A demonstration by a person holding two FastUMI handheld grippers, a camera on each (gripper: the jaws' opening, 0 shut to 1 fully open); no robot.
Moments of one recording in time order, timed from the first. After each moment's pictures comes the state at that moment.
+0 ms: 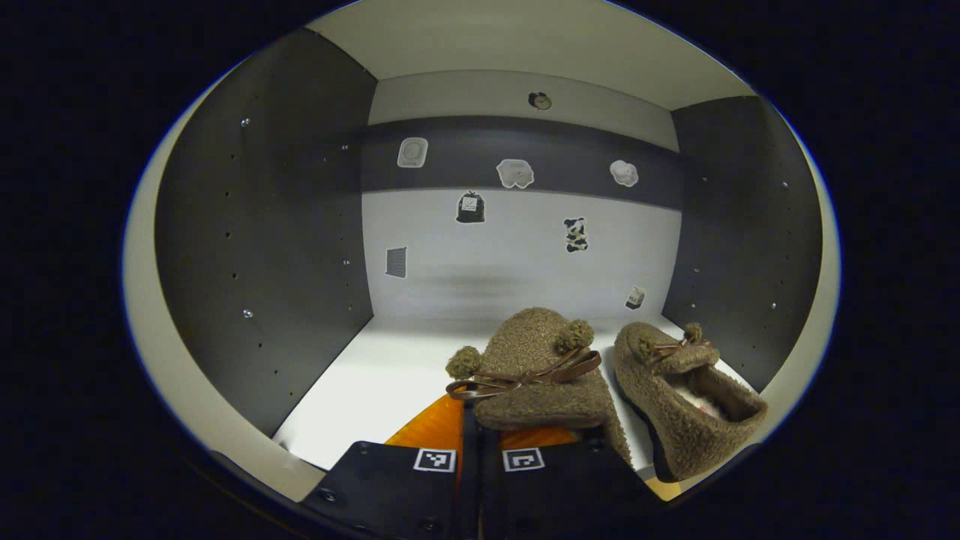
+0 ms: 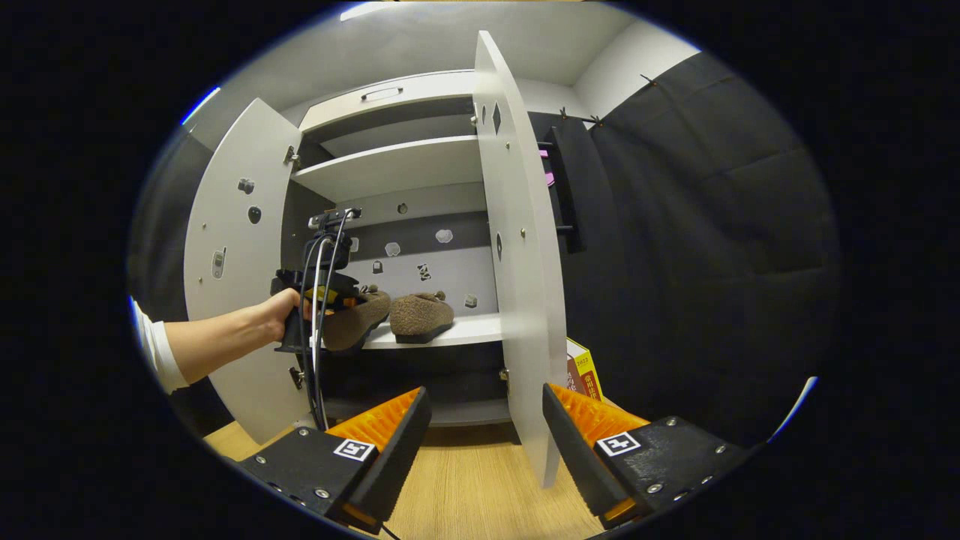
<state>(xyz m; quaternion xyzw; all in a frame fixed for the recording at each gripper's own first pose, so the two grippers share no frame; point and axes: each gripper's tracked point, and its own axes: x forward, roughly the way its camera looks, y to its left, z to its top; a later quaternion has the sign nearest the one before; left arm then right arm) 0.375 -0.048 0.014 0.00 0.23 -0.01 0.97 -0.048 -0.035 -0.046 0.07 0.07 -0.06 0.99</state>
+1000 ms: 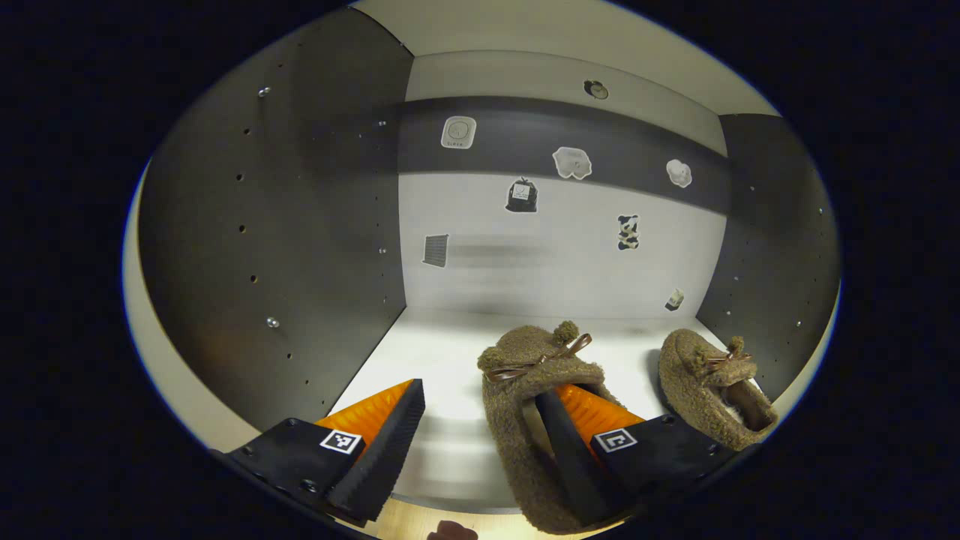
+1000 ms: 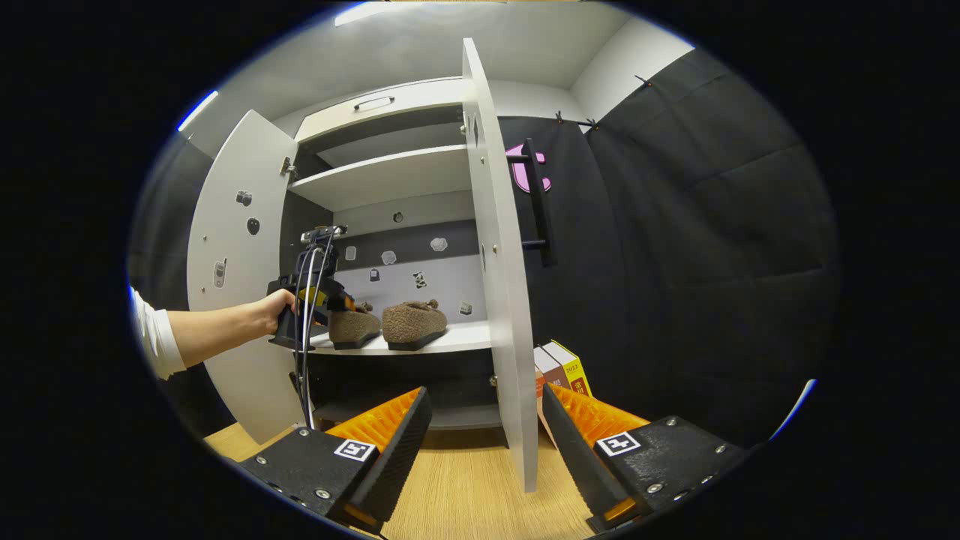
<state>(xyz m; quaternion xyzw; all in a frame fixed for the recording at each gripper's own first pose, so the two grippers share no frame) 0.374 -0.005 0.016 0.00 0.25 0.03 0.97 -0.050 -0.057 -0.034 0.07 0.06 -0.05 1.00</state>
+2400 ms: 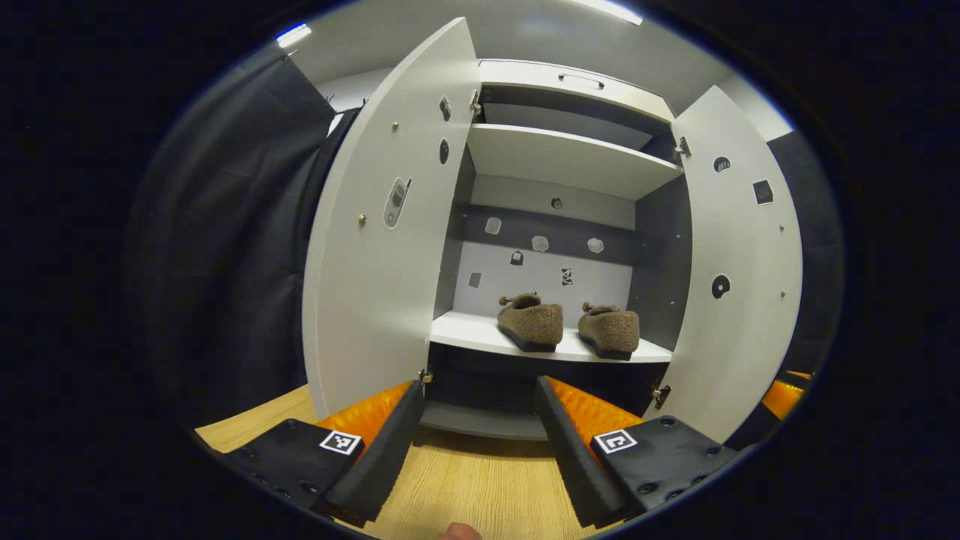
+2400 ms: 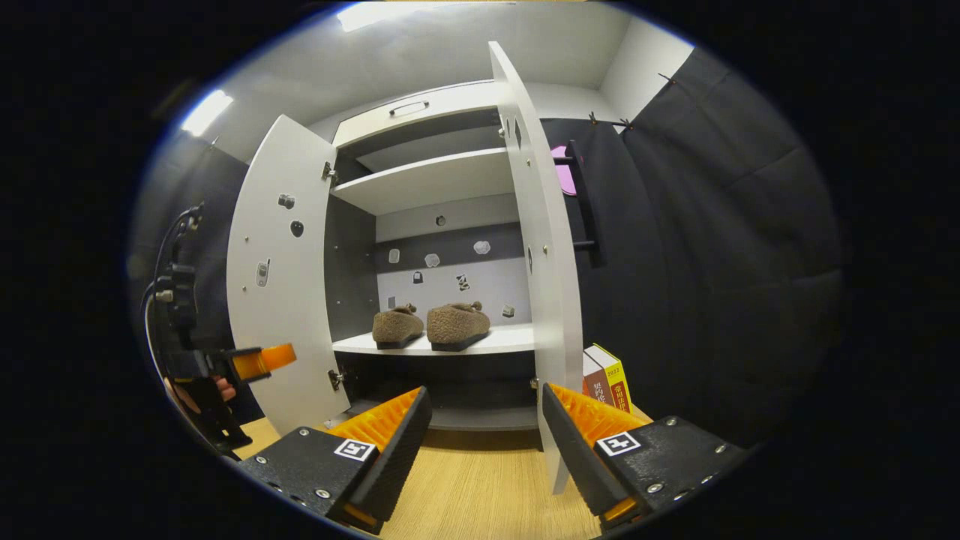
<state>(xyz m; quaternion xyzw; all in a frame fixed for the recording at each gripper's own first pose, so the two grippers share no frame) 0.047 0.005 0.043 -0.05 0.05 0.04 1.00 -0.058 -0.034 -0.026 0.07 0.03 0.03 1.00</state>
